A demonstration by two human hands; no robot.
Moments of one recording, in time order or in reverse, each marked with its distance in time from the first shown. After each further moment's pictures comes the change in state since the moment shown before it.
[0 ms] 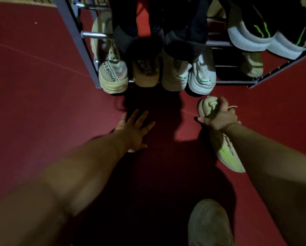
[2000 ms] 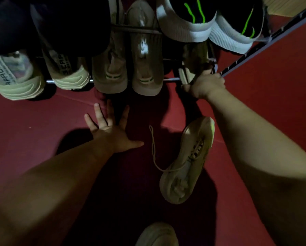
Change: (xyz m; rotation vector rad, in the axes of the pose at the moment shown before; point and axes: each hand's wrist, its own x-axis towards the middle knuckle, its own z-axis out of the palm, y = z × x) left_hand 0.087 0.101 -0.058 -0.443 -0.017 -0.338; right_hand 0.122 0.008 -0.090 -0.313 0.045 0.094
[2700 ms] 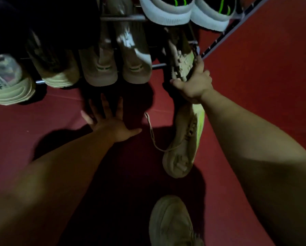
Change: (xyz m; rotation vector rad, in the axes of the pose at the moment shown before) left_hand 0.000 -0.007 -0.001 -0.030 0.040 0.086; right_hand -0.056 0.033 0.030 0.481 0.115 -0.075
